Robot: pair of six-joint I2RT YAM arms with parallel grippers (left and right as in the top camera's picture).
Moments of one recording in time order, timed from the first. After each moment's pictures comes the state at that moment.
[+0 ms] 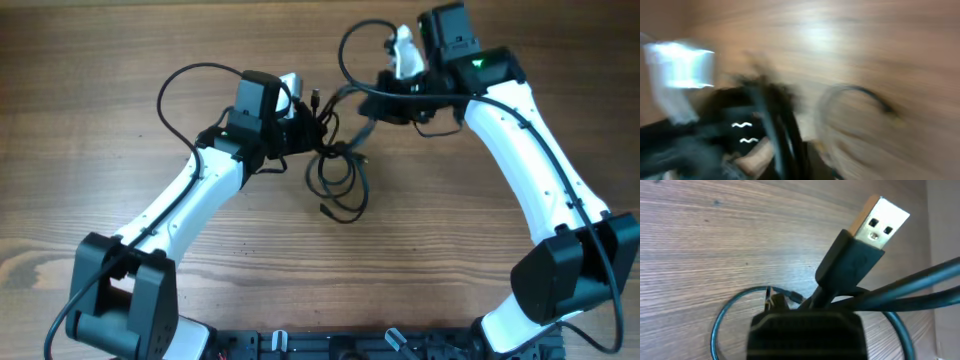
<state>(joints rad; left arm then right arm) -0.35 1.64 1.09 -0.31 0.41 -0.54 0.29 1.79 1.63 -0.98 -0.49 0.37</state>
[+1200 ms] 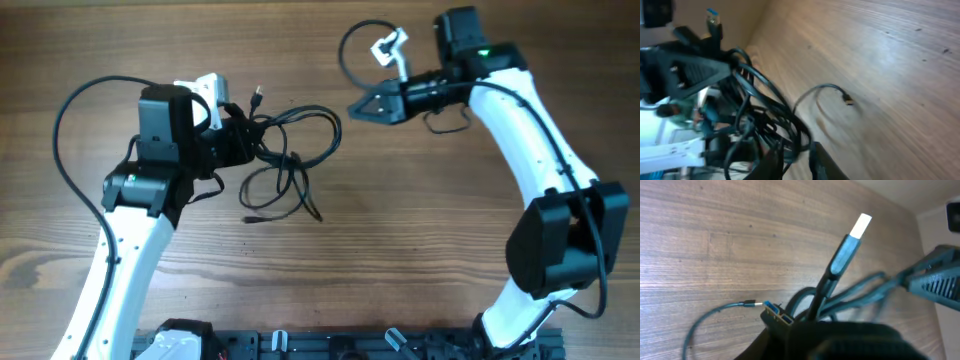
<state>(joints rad) -0.13 1.24 1.05 -0.59 0.41 -0.41 0.21 1.90 1.62 -0.95 -1.02 -0.16</state>
